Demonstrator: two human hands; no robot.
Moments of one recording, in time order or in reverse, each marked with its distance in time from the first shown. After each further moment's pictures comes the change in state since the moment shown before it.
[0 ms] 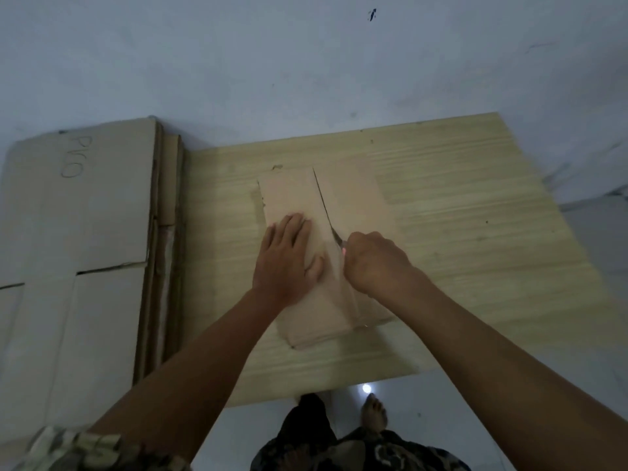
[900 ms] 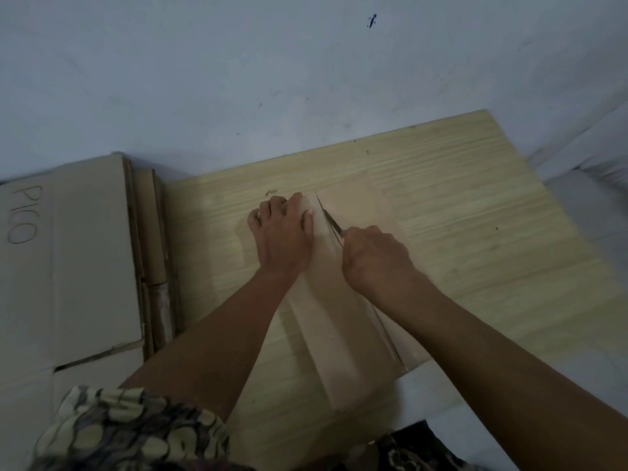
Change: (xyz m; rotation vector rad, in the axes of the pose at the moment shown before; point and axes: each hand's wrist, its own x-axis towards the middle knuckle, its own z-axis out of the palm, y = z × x) left_hand 0.127 -0.055 0.017 -0.081 0.120 -0.229; right_hand 0.068 -0.061 -0.030 -0.043 0.071 0.118
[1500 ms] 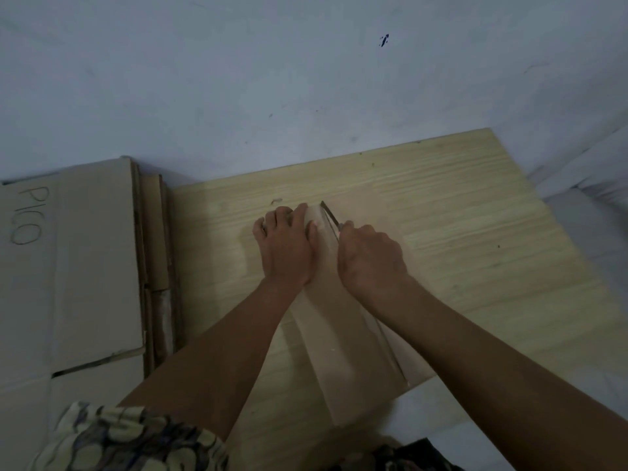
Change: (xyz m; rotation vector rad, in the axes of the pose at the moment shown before) left_hand -0.001 -0.002 0.005 0.040 0.036 0.026; right_hand 0.012 -0.015 -0.004 -0.063 0.130 -0.055
